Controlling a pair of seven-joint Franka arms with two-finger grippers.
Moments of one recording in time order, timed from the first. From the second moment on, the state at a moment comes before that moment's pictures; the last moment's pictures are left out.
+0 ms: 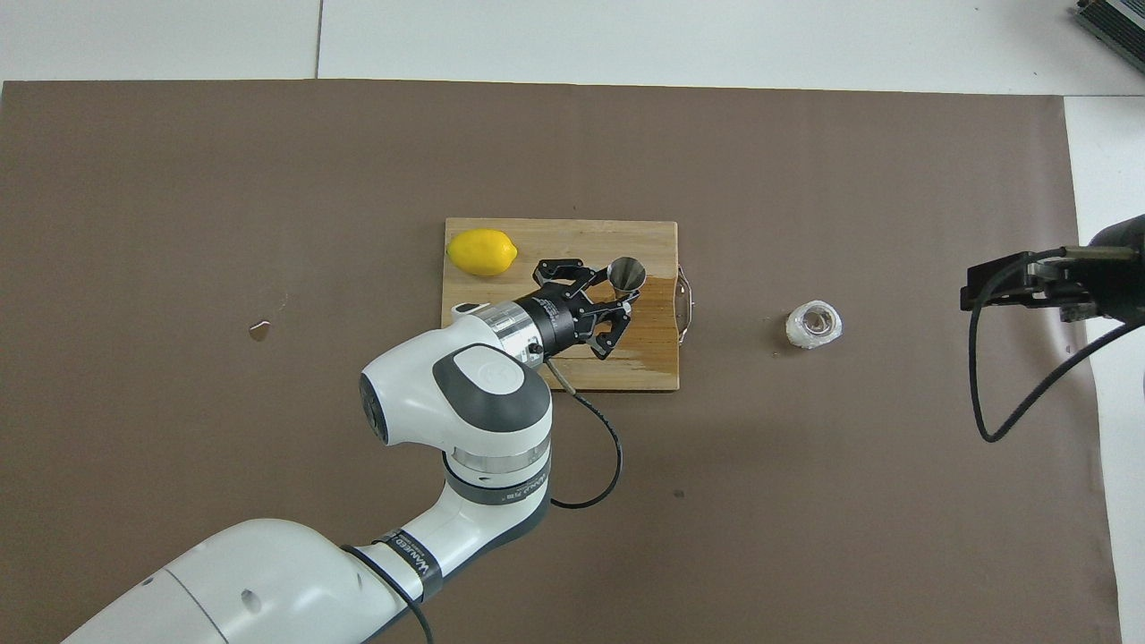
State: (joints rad) left arm -0.27 0.46 -0.54 -1.82 -1.83 3.02 -1.12; right arm 0.01 -0.04 -0.01 -1.66 0.01 1.61 0.13
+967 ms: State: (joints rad) left arm -0.27 0.46 -0.54 -1.82 -1.82 3.03 -1.12; right arm 0.01 -0.04 -0.01 -1.66 0.01 1.61 0.13
